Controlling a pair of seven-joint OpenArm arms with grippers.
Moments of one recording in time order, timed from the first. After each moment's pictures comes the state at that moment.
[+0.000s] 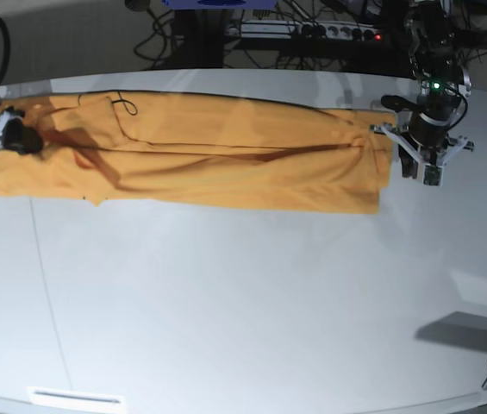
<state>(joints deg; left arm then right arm) 20.4 -14.3 -22.9 103.3 -4.6 -19.6 33.1 -17.9 27.2 32.5 94.4 68.4 35.6 -79.2</state>
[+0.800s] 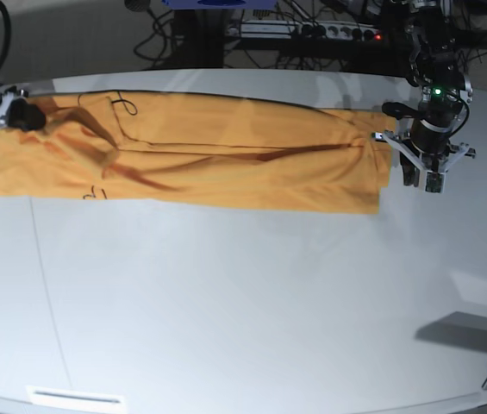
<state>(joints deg) 19.2 -14.3 -22.9 103.3 -4.6 -19.6 33.1 -23.2 28.8 31.8 94.2 68.0 35.5 -79.3</state>
